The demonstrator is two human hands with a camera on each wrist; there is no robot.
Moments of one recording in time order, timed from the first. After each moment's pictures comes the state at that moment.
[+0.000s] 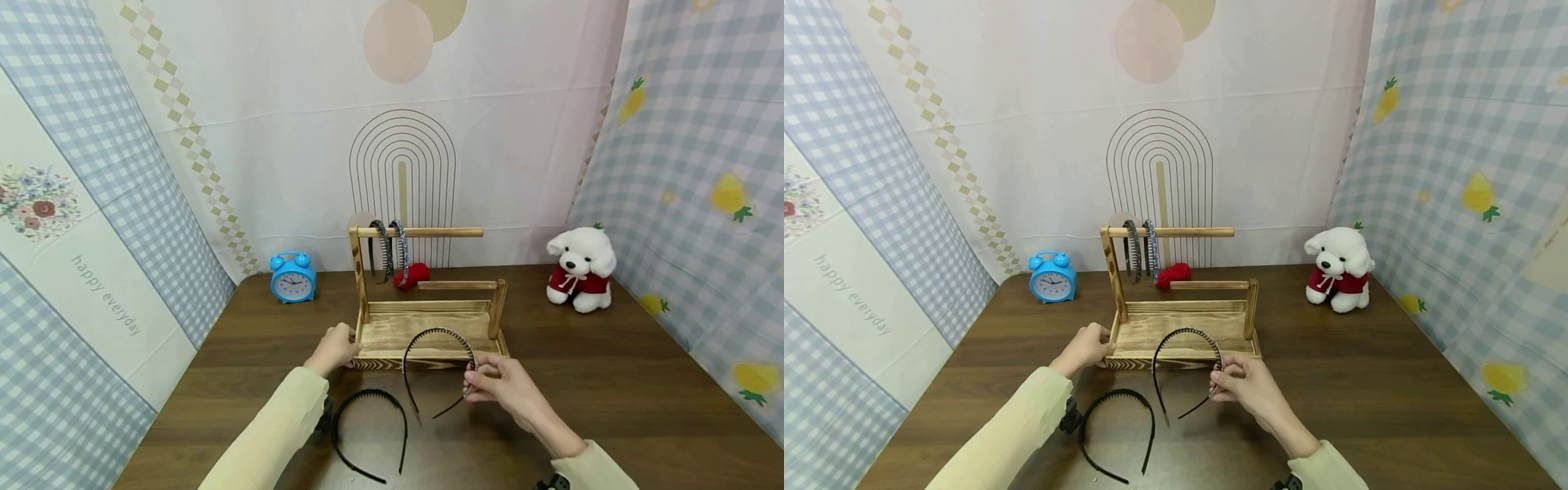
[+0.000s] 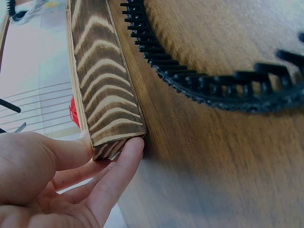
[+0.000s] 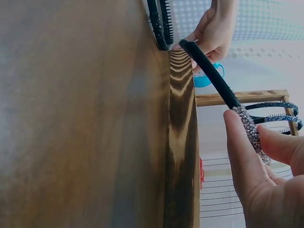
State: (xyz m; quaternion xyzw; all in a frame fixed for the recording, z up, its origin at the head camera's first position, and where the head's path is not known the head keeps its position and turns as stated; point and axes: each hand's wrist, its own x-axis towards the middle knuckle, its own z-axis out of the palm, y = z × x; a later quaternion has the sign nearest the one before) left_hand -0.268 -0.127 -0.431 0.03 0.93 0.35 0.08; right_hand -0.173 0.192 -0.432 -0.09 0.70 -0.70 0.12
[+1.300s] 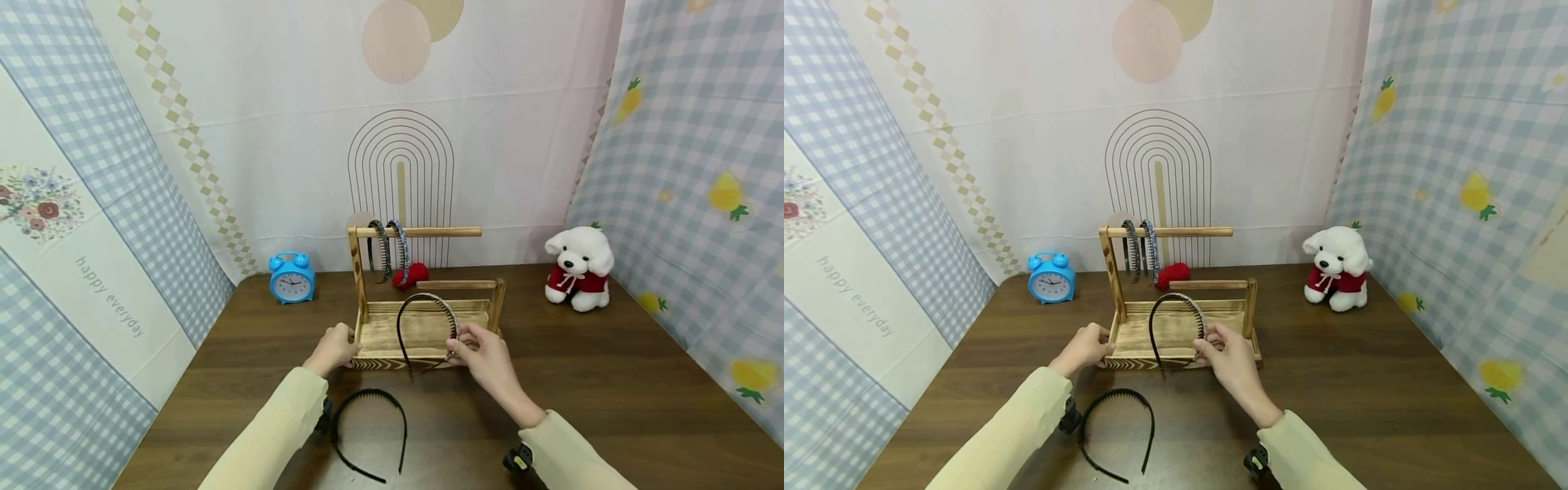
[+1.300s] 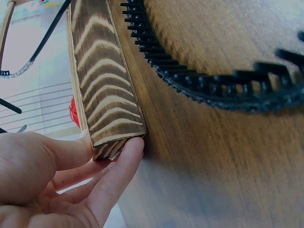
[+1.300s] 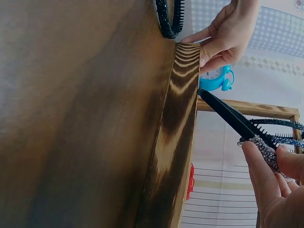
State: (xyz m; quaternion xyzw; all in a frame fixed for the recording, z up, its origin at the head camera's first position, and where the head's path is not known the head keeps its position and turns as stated) left_hand -0.269 -0.128 -0.431 0.03 0.93 0.35 0.08; right_hand -0.203 0.155 -0.419 -0.07 0.78 -0.62 -0.07
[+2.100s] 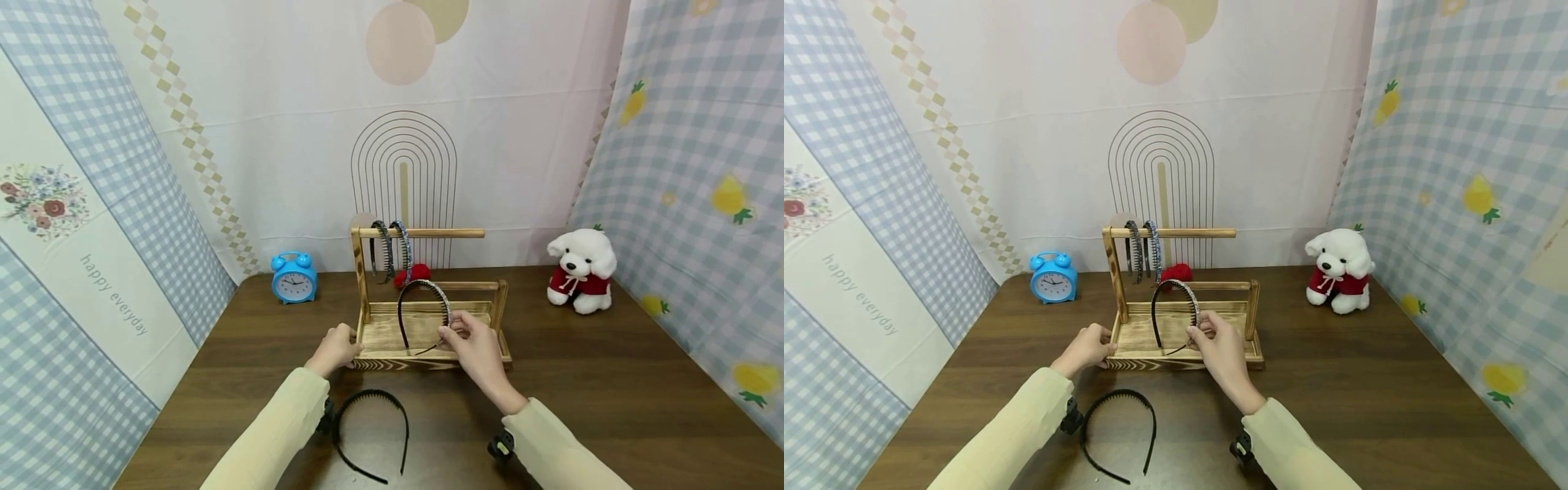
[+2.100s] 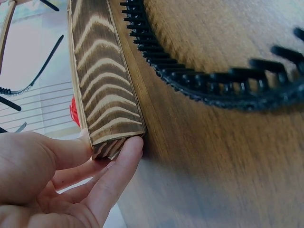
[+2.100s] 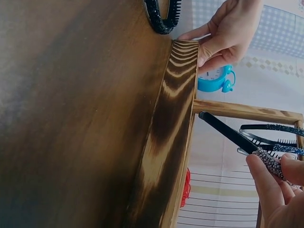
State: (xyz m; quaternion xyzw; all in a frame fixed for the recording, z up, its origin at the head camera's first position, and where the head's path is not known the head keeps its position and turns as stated) left_hand -0.265 -0.126 -0.429 0.03 0.93 0.36 0.09; right_hand -0.219 0.136 -0.412 -0.07 0.80 -0.58 -0.14
